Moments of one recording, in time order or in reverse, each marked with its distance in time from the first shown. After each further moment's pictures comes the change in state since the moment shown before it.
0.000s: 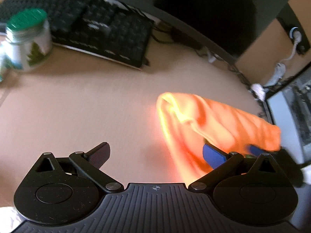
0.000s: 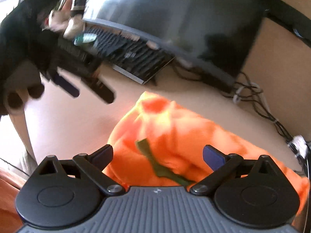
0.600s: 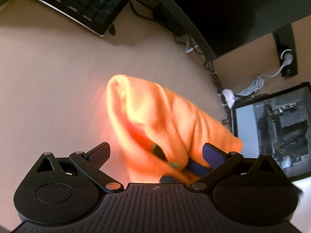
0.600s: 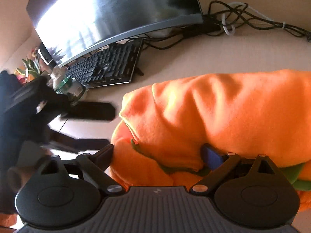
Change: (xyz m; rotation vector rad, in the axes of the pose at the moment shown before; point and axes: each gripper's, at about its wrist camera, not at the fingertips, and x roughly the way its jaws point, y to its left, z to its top) left arm 0.054 -0.021 0.005 -0.206 0.108 -0.226; right arm 0.029 -0.079 -0.012 0.586 0.072 0.275
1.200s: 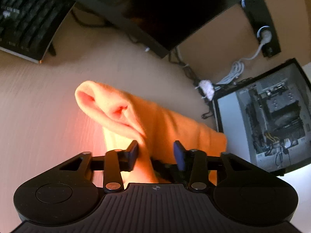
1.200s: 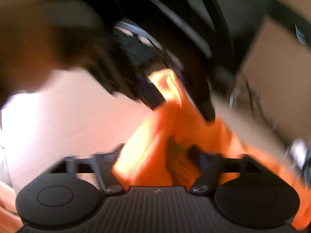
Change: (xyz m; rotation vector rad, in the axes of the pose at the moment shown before) left arm 0.010 -0.072 0.009 0.154 -0.009 -0.053; right arm 0.011 0.041 -0.007 -0.412 -0.096 -0.281
